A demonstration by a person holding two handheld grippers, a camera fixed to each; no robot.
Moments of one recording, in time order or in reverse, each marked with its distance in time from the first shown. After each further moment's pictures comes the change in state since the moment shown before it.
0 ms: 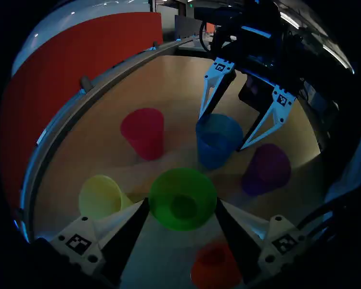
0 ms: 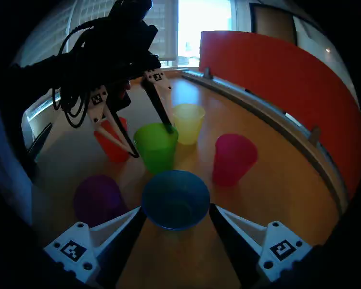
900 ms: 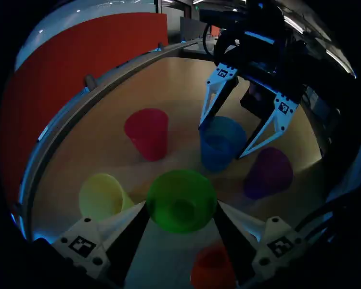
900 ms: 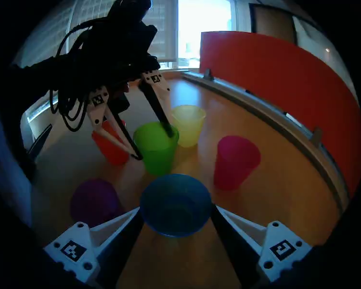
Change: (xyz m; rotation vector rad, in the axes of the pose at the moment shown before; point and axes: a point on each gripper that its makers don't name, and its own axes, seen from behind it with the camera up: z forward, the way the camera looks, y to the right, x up) left arm -0.001 -0.004 0.000 0.016 0.018 -0.033; right arm 0.001 -0.001 0.010 0.009 0.011 0.006
